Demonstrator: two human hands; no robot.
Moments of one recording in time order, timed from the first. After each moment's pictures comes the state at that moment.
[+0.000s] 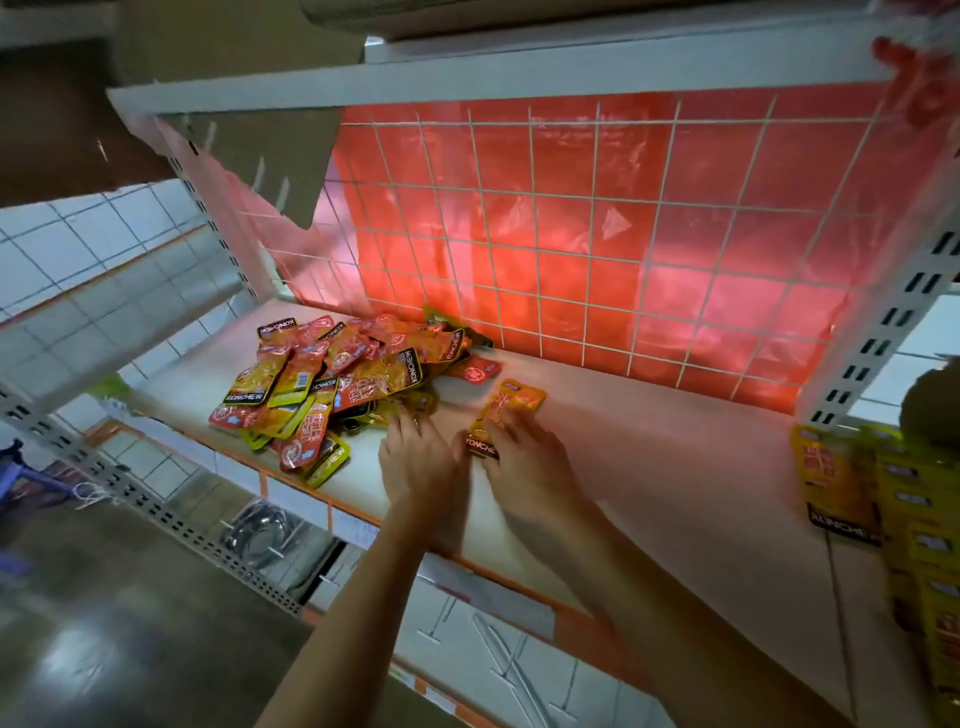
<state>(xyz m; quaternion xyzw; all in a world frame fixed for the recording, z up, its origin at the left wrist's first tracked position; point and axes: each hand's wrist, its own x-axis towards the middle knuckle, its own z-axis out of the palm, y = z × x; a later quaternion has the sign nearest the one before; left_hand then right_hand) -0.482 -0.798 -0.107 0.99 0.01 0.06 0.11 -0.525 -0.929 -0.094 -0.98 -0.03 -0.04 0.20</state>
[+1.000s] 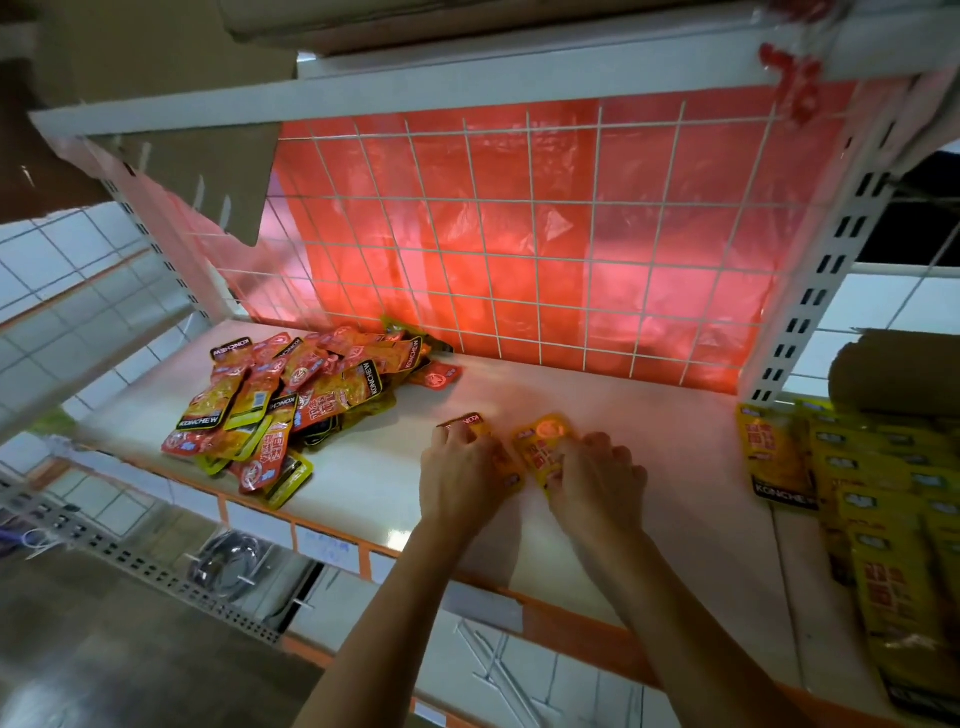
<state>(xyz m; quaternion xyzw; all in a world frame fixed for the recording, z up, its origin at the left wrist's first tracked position) -0.520 -0.856 -0.085 0.97 -0.21 0.05 0.07 -0.582 -0.990 -0.082 -0.97 0.20 -0.05 0.15</state>
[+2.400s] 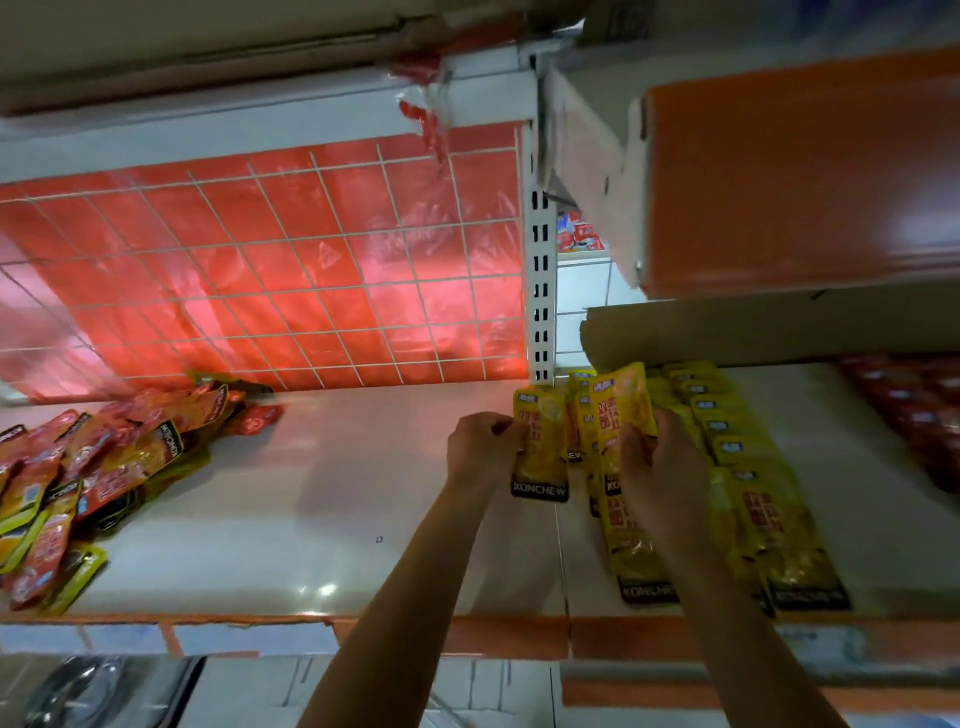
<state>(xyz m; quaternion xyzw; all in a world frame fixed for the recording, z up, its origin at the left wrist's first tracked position) -0.590 -1.065 -0.067 0.88 -0.14 -0.16 0.43 -0.730 -1.168 -0.053 -0.79 0.39 -0.30 0.37</state>
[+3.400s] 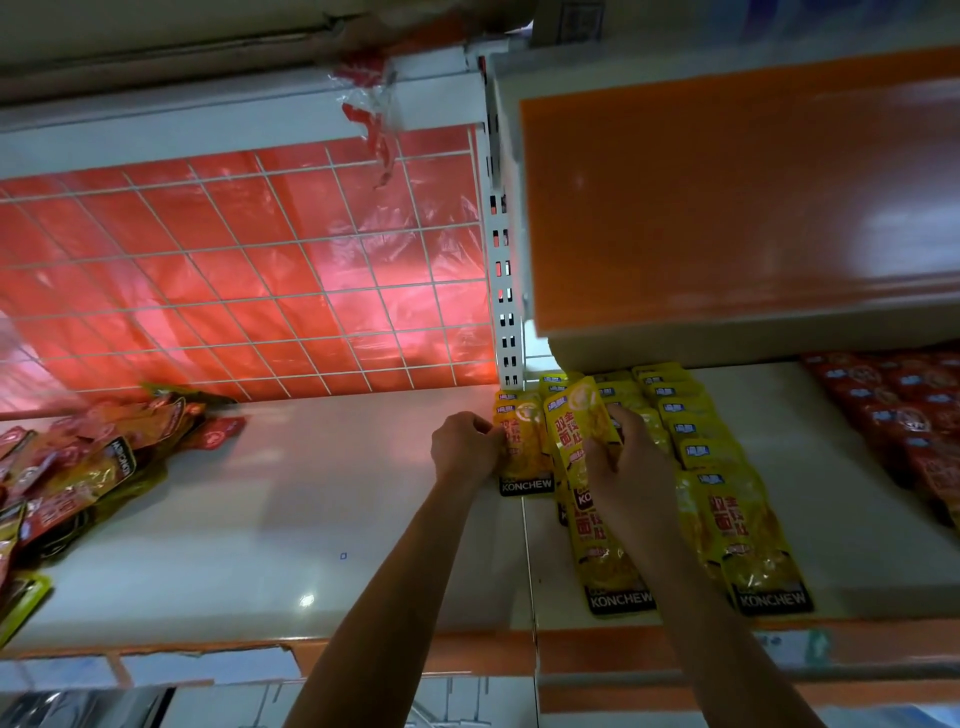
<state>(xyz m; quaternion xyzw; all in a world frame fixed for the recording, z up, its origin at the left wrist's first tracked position) -0.579 -1.097 -0.081 0.91 -0.12 -0.14 0.37 -0.731 -1.179 -0.060 -0.81 0.36 -0.27 0.37</state>
